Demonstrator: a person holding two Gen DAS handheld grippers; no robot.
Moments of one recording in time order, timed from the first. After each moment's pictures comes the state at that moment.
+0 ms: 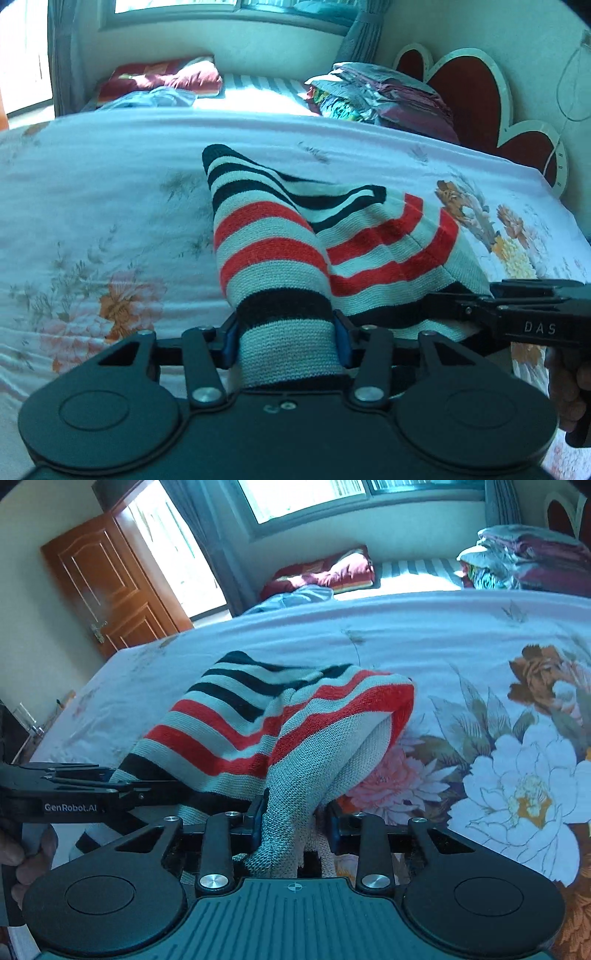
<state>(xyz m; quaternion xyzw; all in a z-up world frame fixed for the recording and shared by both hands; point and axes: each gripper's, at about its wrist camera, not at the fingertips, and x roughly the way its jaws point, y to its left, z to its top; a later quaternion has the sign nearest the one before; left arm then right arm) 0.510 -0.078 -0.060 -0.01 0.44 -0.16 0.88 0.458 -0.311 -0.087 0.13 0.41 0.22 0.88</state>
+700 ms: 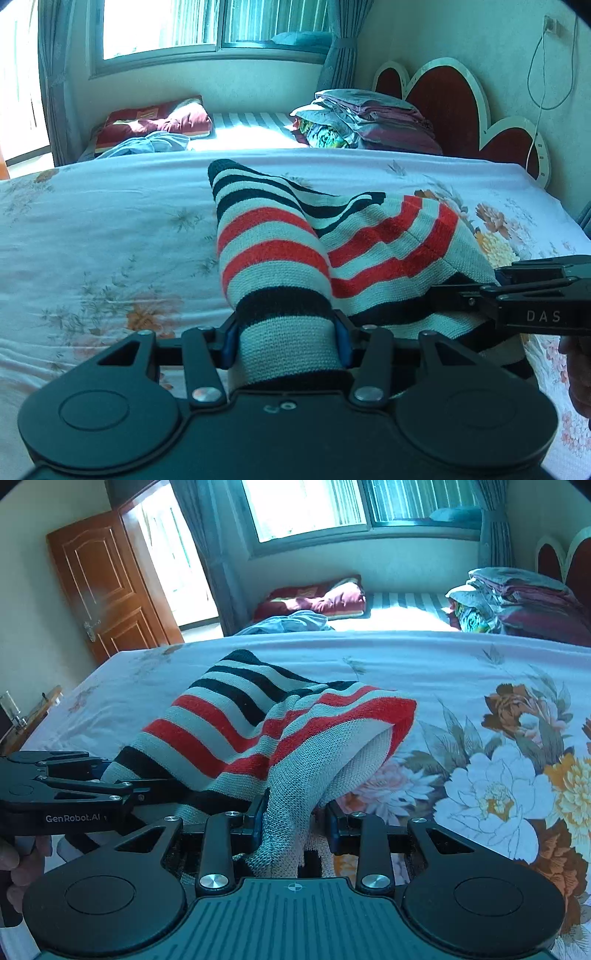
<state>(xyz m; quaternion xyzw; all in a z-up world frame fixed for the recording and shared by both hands) 0.469 -0.066 -0.037 0.02 0.38 -0.16 0.91 0.413 -0.278 -0.054 0.08 0.38 0.19 0.90</state>
